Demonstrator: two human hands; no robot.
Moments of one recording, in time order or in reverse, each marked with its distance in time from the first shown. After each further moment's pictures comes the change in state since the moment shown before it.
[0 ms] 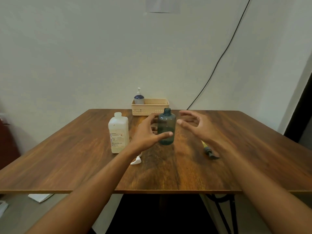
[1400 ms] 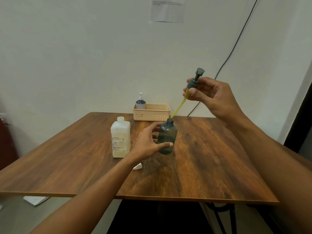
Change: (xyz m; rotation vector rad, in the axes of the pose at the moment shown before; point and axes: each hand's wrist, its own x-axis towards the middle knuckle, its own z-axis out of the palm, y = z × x) left_hand -0.011 -0.001 -0.004 -0.039 -0.050 0.014; right_hand 0.023 -0.097 -0.051 0.177 0.069 -0.345
